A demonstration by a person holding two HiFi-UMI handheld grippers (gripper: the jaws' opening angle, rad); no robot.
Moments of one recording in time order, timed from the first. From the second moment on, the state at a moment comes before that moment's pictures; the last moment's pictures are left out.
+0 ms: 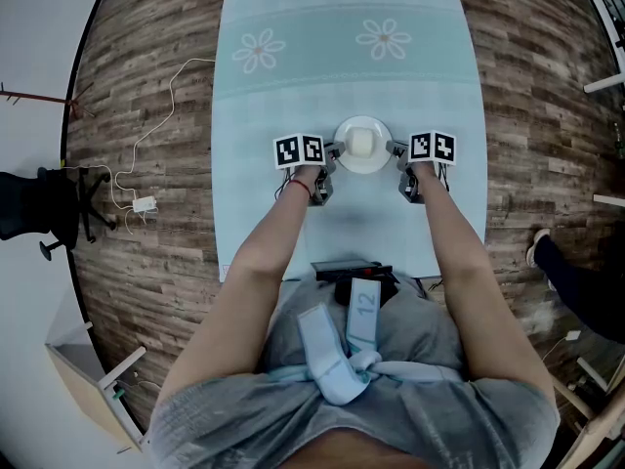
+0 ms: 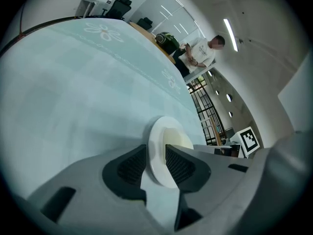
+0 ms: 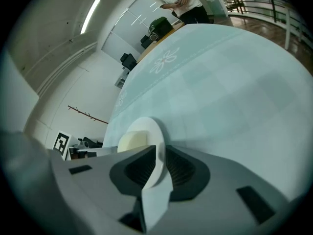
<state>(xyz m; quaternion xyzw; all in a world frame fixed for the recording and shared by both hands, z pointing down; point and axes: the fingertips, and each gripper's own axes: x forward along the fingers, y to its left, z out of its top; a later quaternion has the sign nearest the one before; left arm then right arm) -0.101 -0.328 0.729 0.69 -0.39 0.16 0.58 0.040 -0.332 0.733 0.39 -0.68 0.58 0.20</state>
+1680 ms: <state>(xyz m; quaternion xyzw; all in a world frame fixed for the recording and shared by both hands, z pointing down) -0.076 -0.226 0.633 0.82 -0.33 0.13 0.45 0.013 -0.239 0.621 0.37 -0.79 0.45 0.17</state>
